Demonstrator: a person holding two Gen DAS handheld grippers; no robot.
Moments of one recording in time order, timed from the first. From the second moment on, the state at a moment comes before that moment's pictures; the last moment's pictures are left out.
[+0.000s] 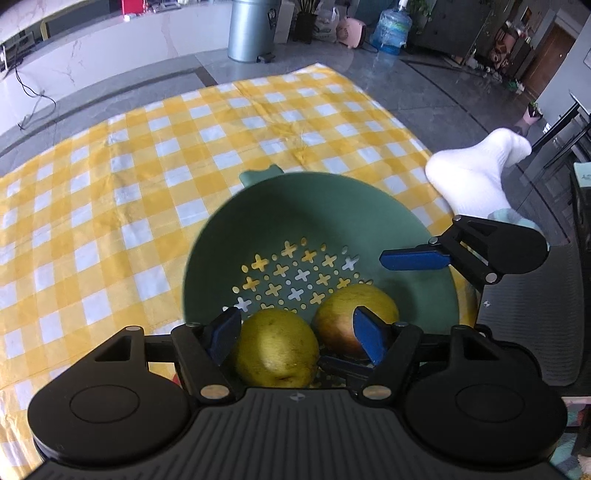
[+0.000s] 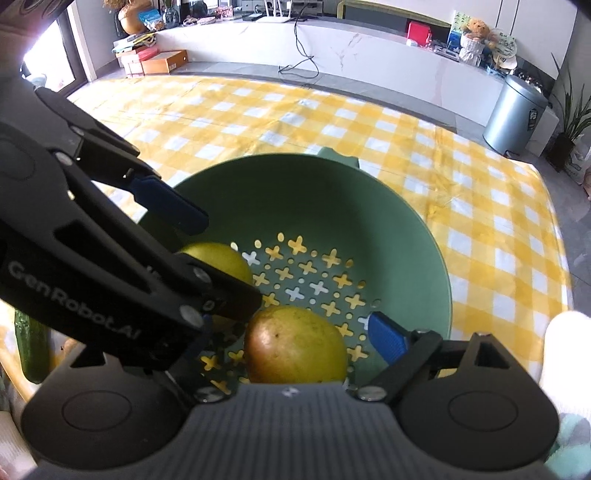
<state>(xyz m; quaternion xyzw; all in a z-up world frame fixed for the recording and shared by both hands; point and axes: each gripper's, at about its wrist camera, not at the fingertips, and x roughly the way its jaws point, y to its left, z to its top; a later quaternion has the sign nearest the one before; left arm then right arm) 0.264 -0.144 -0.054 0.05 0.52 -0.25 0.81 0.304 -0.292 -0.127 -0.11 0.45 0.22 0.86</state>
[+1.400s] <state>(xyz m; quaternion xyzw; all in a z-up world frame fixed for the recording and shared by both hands) 0.080 0.148 -0.077 0.36 0.28 -0.12 0.88 0.118 -0.184 -0.112 0.03 0.22 0.15 0.96</state>
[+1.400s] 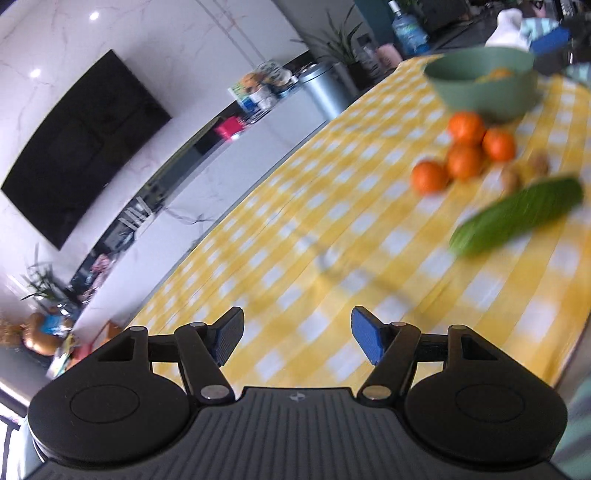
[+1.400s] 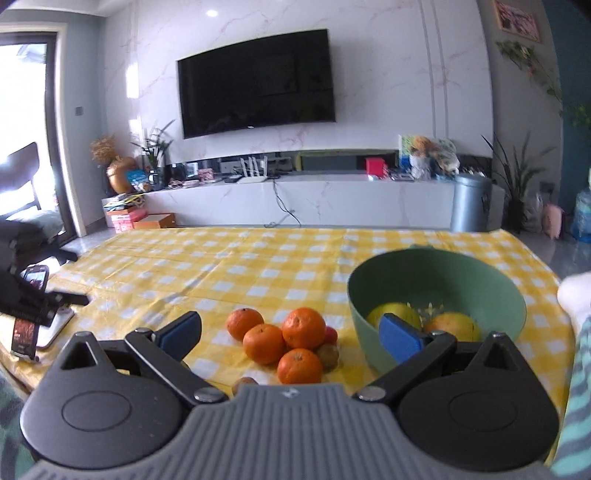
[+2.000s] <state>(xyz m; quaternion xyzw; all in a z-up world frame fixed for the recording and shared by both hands) 0.080 0.208 -0.103 0.32 0.27 -0.09 0.91 0.132 -0.138 -0.133 -0.02 0.25 0.16 0.95</state>
